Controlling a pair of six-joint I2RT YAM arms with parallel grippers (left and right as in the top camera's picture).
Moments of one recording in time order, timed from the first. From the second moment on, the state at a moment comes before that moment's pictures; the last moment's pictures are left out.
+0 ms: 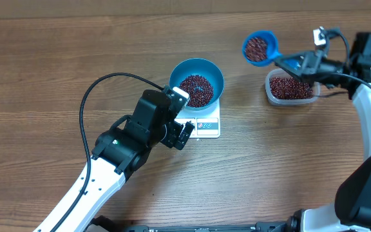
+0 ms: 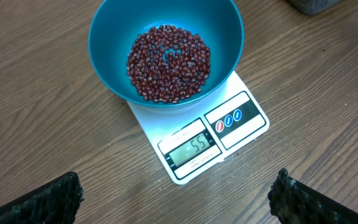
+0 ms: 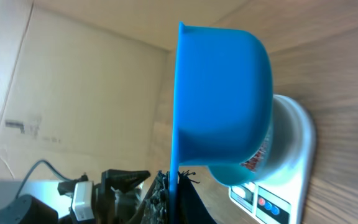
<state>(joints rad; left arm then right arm) -0.55 1.22 0.99 -0.61 -0.03 0.02 -0.23 1.68 1.39 -0.63 -1.23 0.29</state>
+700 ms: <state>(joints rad) -0.55 1.22 0.99 -0.61 -0.03 0.02 0.19 1.67 1.44 -0.54 -0.78 0.26</state>
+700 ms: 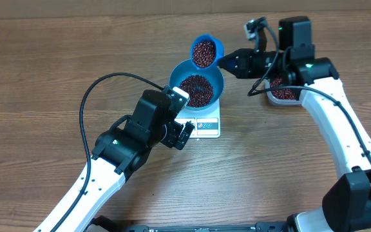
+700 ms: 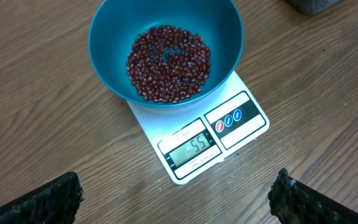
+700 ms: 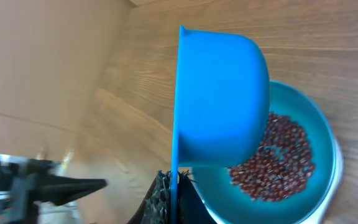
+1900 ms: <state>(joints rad) -0.55 1.22 0.99 -0.61 -0.02 0.02 0.39 1.67 1.44 -0.64 -0.23 -0.22</state>
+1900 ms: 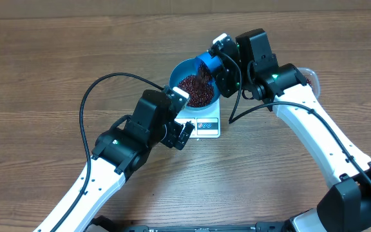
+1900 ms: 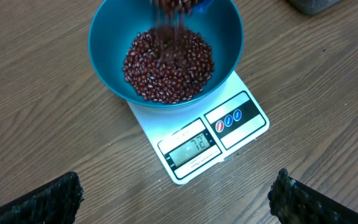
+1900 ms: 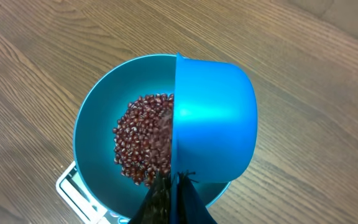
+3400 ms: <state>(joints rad) -0.55 1.22 0.99 -0.61 -0.03 0.02 0.53 1.59 1.44 -0.48 0.21 -0.35</state>
